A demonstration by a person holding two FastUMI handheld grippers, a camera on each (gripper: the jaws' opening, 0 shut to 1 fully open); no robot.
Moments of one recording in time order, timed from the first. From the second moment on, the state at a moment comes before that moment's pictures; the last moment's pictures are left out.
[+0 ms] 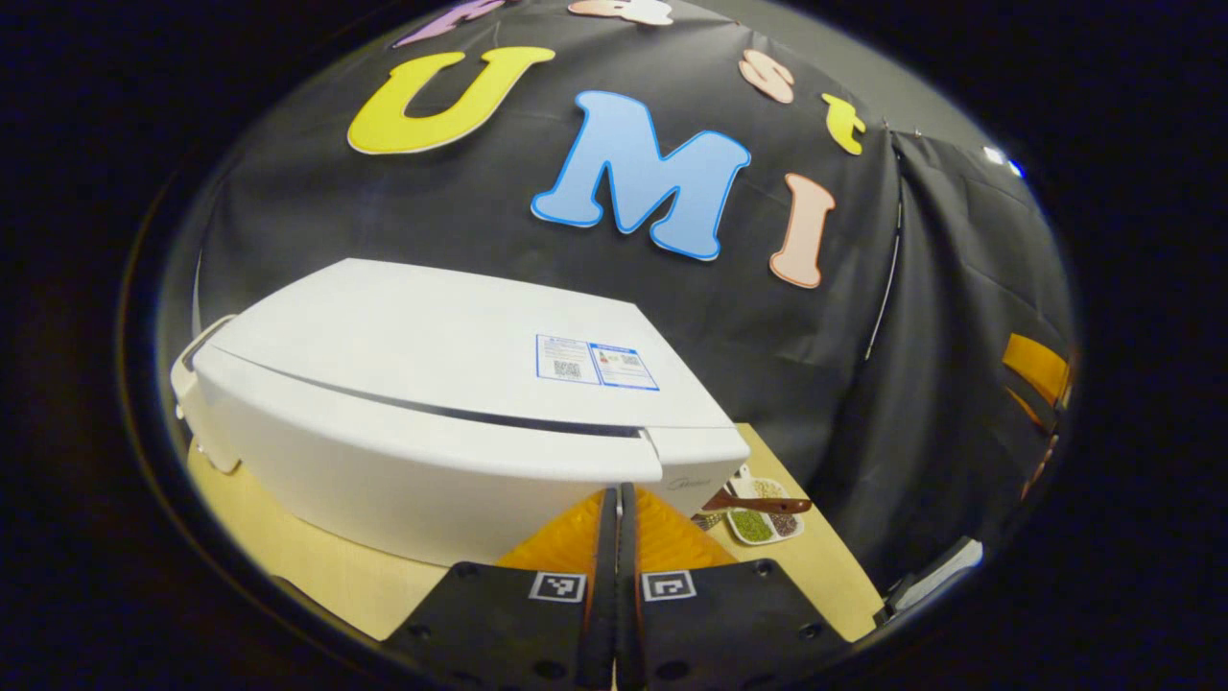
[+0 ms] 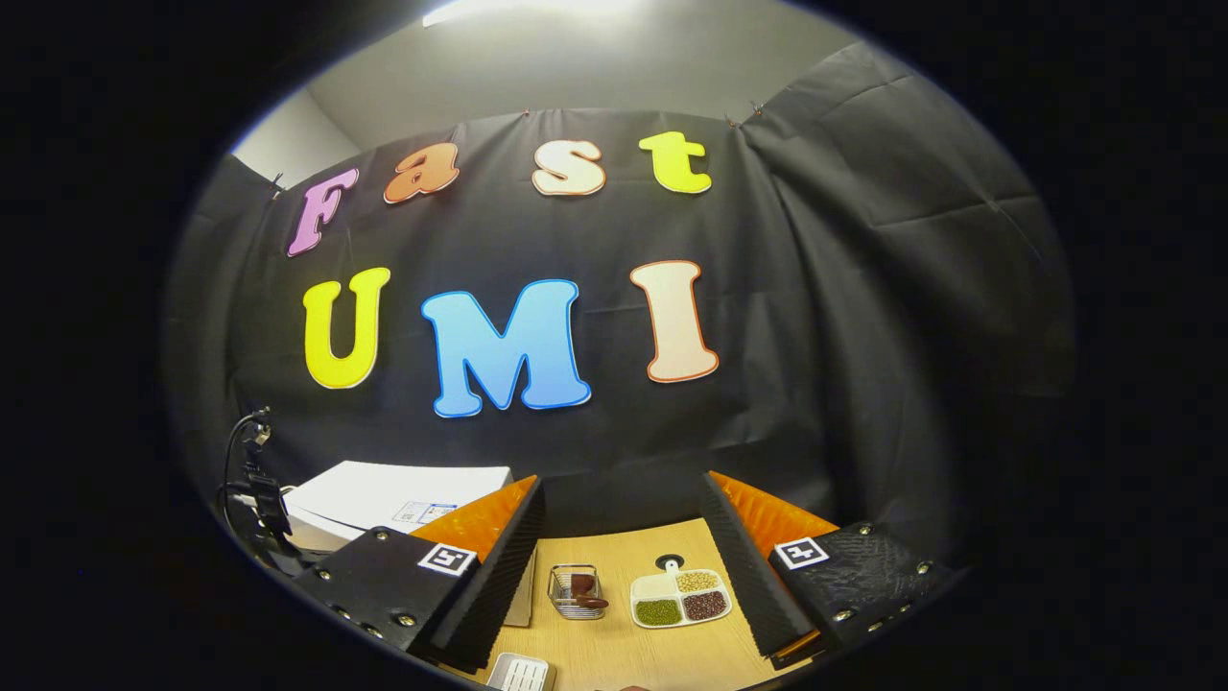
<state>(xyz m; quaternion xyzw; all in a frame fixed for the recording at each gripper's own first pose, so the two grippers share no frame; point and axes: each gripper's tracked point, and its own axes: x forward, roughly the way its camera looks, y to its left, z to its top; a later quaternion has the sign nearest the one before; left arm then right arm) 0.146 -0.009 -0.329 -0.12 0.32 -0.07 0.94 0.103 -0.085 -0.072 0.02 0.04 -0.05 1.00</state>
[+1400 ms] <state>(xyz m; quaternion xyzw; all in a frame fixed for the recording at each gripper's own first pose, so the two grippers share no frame) 0.083 0.103 -0.013 -0.01 0.07 -0.01 1.00 0.065 0.030 0.013 0.00 0.00 0.03 1.00</state>
